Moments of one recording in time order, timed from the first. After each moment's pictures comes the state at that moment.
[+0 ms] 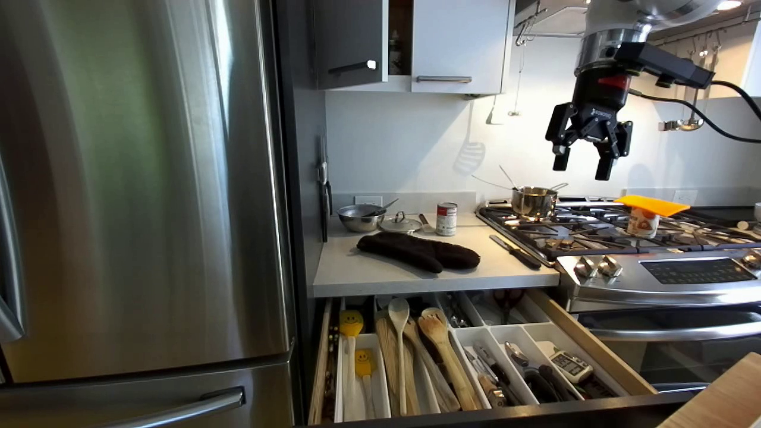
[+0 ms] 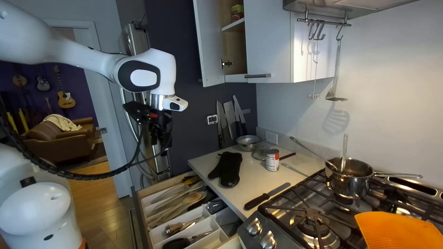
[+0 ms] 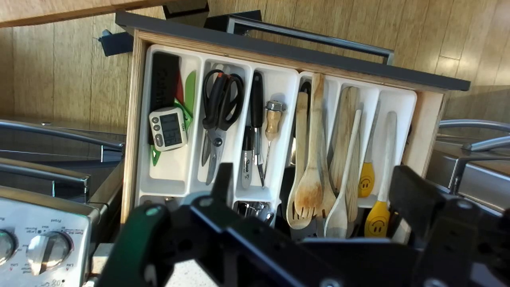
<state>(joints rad) -0.01 -0.68 -0.06 -2.62 0.19 1.86 0.06</state>
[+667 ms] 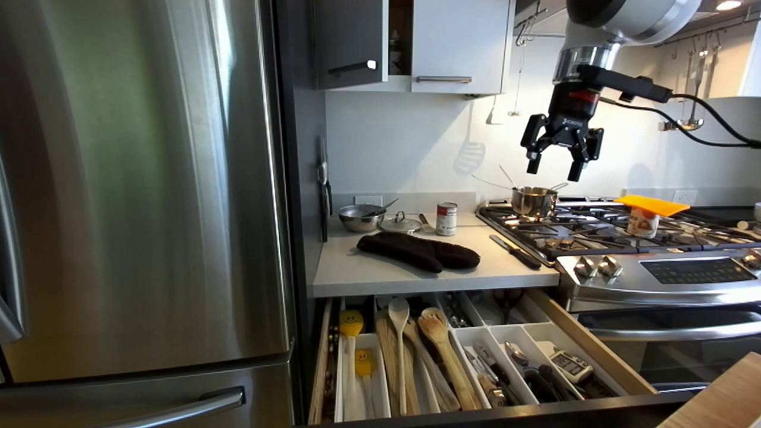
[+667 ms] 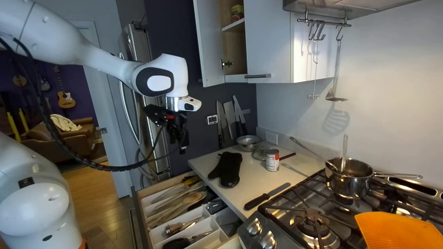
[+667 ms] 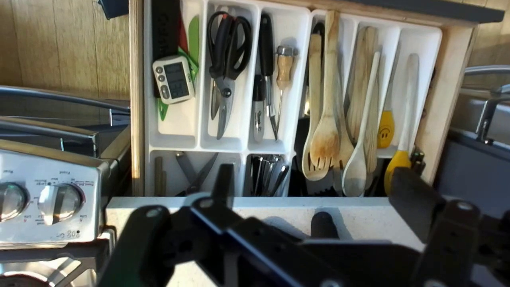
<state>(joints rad) -0.03 -0.51 -0.05 -2.55 0.18 2.05 0.08</state>
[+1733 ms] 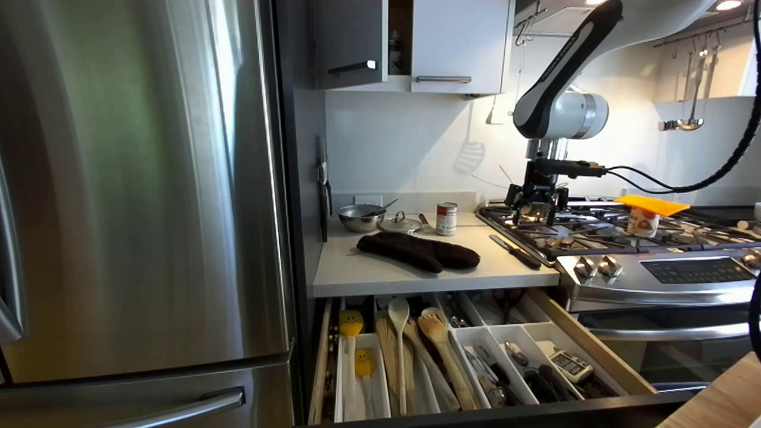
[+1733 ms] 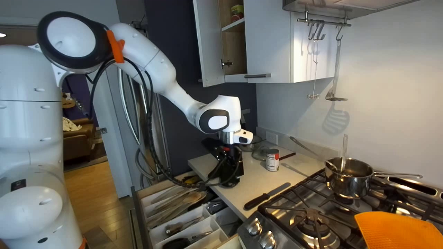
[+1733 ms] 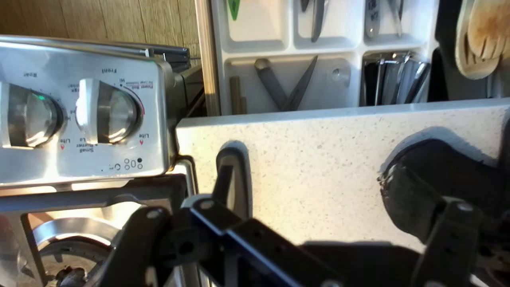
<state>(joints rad) -0.14 0.19 -0.13 -2.21 0.12 2.41 0.03</state>
